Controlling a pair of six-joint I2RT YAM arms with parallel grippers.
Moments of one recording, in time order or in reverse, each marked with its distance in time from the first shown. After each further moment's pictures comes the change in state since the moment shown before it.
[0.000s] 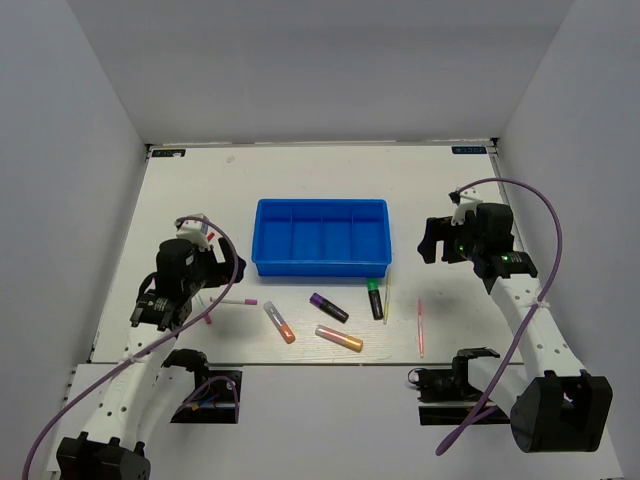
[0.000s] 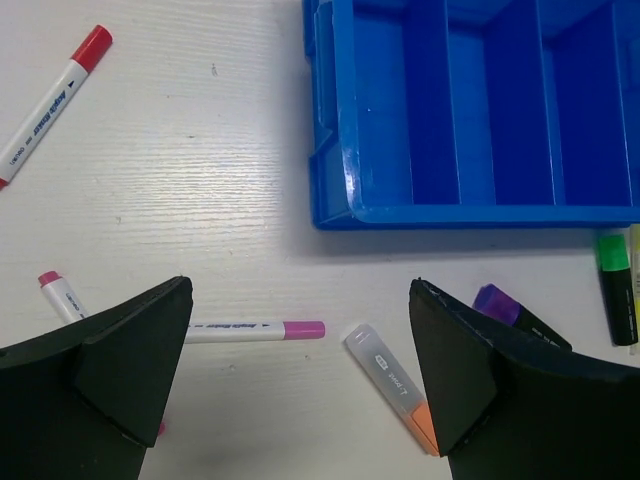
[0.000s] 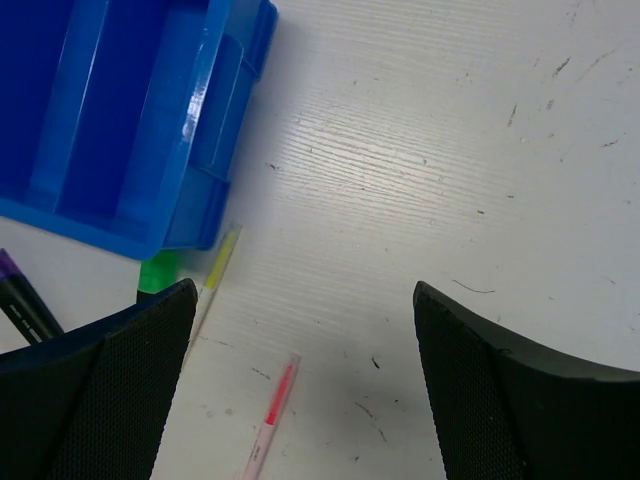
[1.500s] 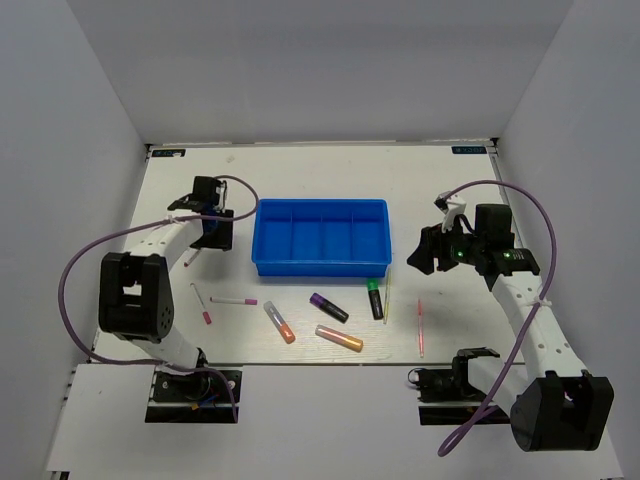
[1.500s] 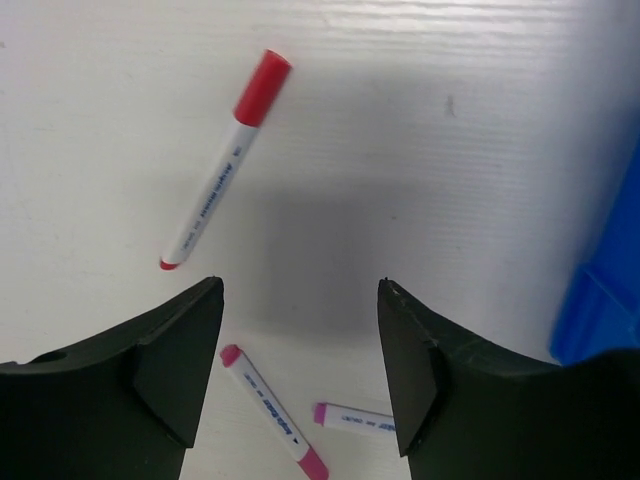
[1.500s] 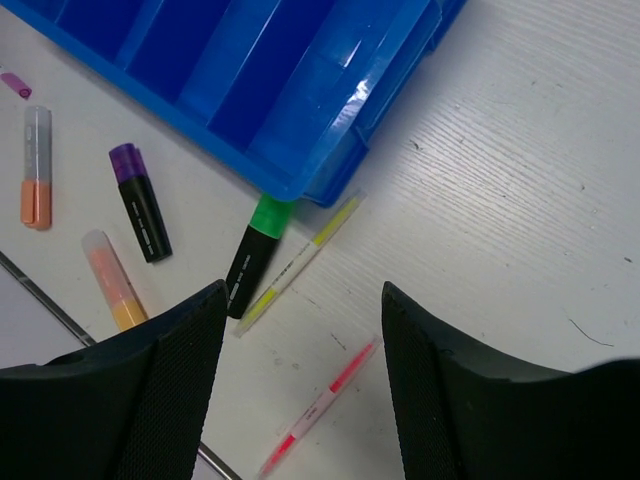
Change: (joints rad) left arm 0.039 0.925 0.504 -0.155 -0.296 0.268; right arm 0.001 0.007 0.038 -0.130 -0.326 -0.129
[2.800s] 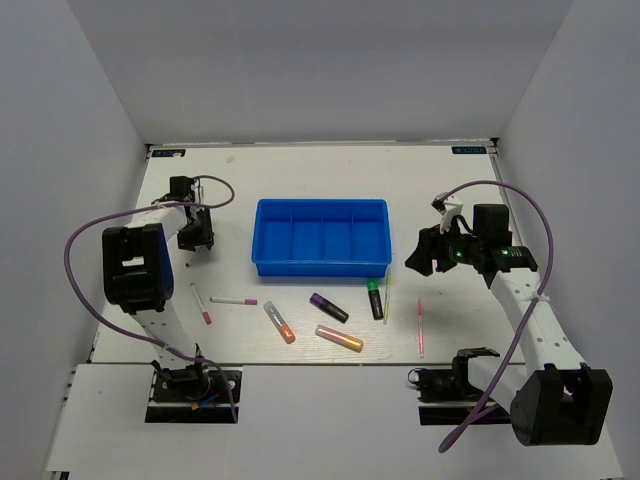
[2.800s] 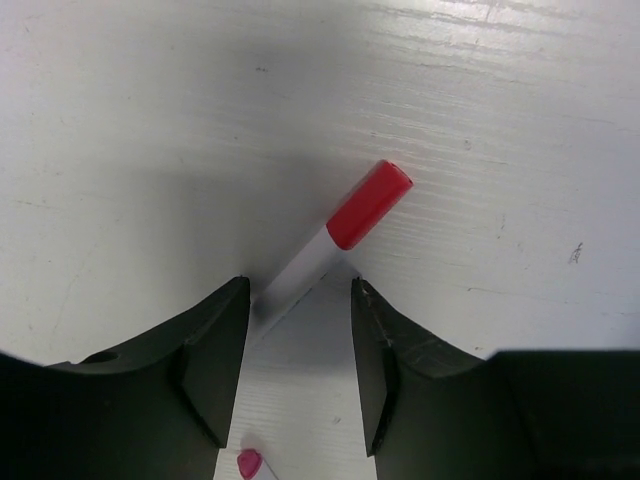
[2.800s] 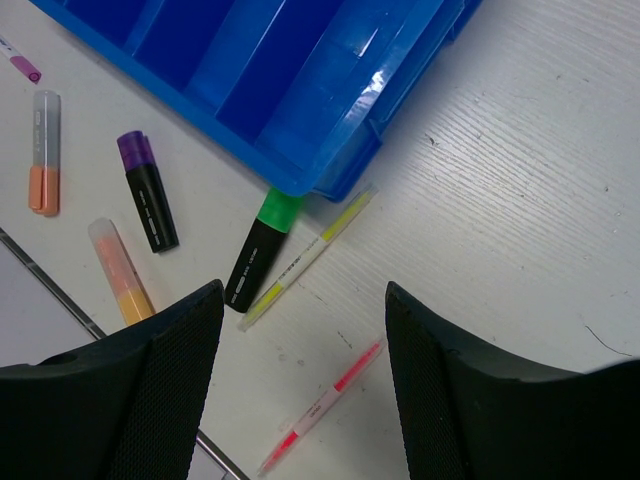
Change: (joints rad) left arm 0.205 0.243 0.085 0.101 0.141 -0.020; right arm 0.000 0.029 0.000 -0.011 -0.036 -0.023
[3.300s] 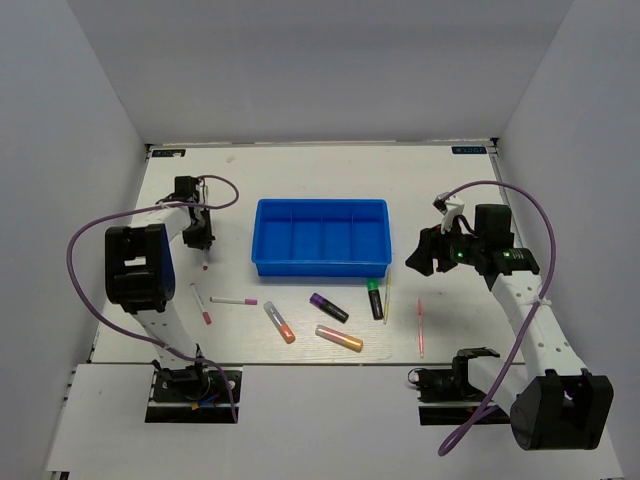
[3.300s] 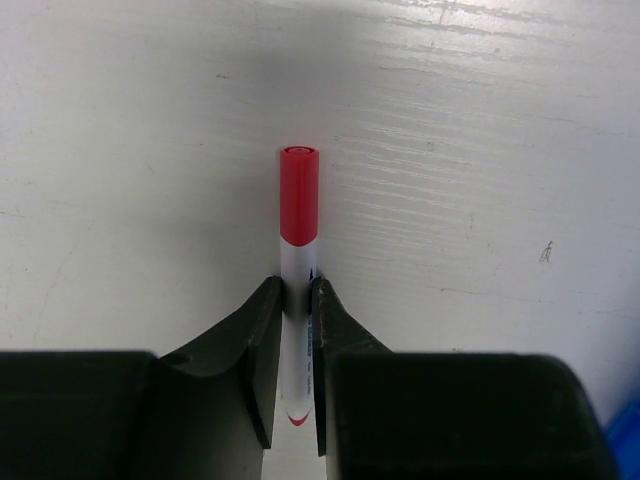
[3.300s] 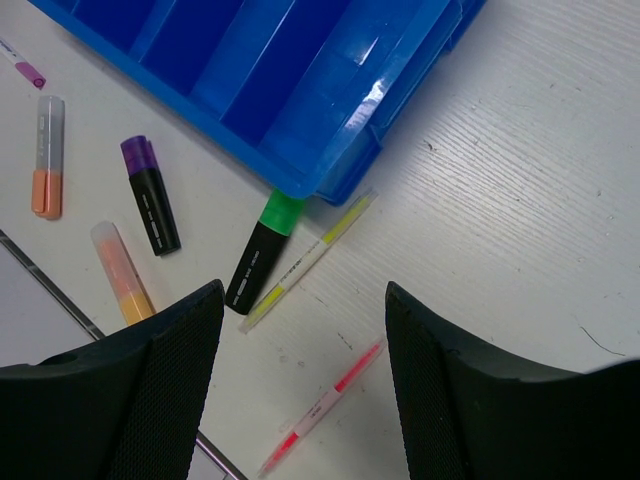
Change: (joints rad) left arm -0.023 -0.002 -0.015 0.023 0.016 -0.015; right arm -0.002 -0.022 0.000 0.000 0.000 0.004
